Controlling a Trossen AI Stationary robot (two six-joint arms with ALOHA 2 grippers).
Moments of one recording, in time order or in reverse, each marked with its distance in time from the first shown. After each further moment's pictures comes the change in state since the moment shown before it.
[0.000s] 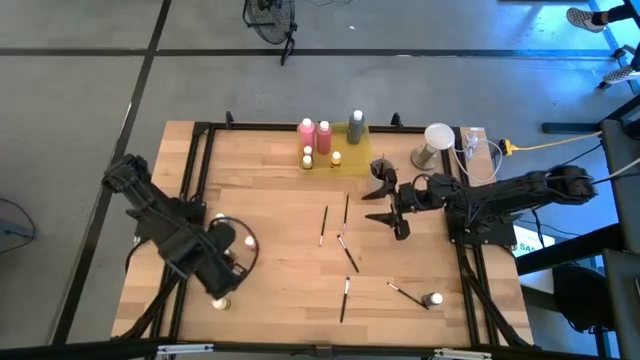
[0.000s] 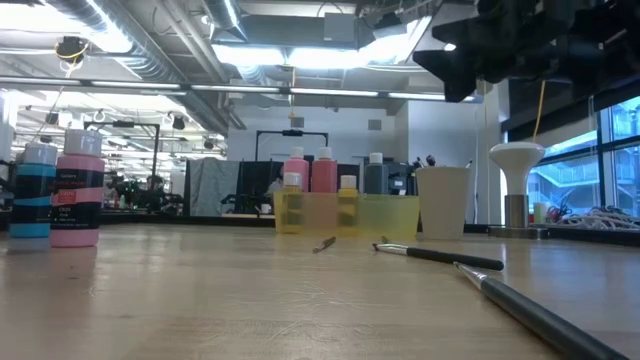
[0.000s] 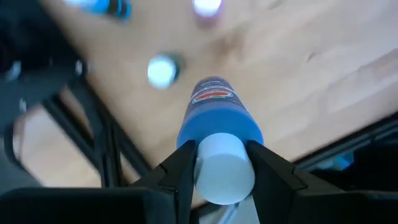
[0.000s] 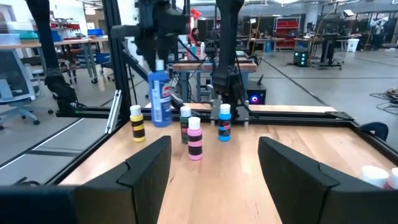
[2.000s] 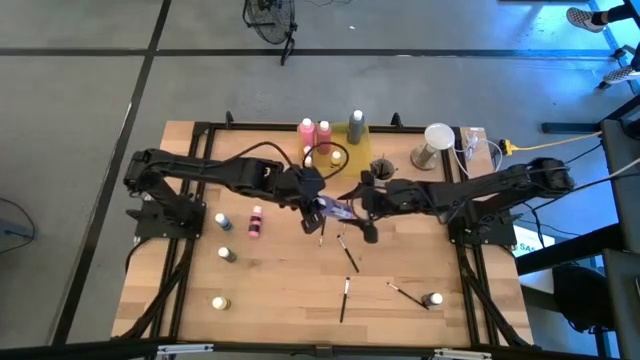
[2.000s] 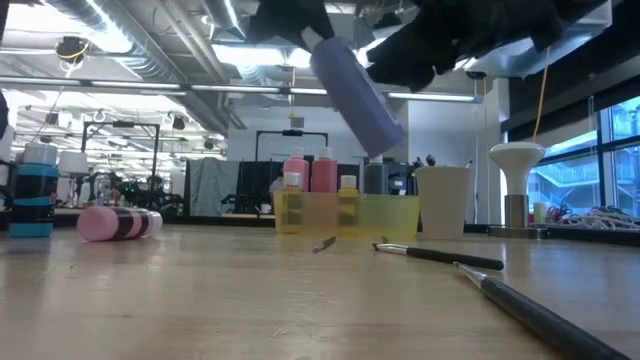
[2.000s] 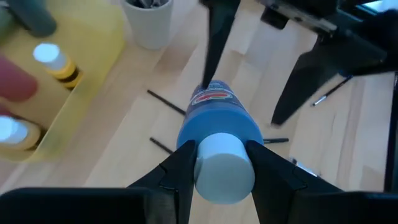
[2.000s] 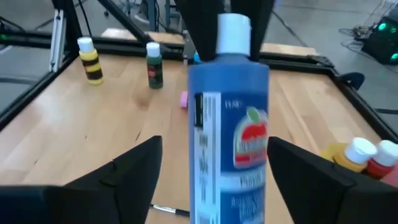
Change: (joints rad) left arm 0.659 0.121 0.002 0.785 -0.144 1.294; right arm 0.109 0.250 0.420 -0.529 0.250 -0.082
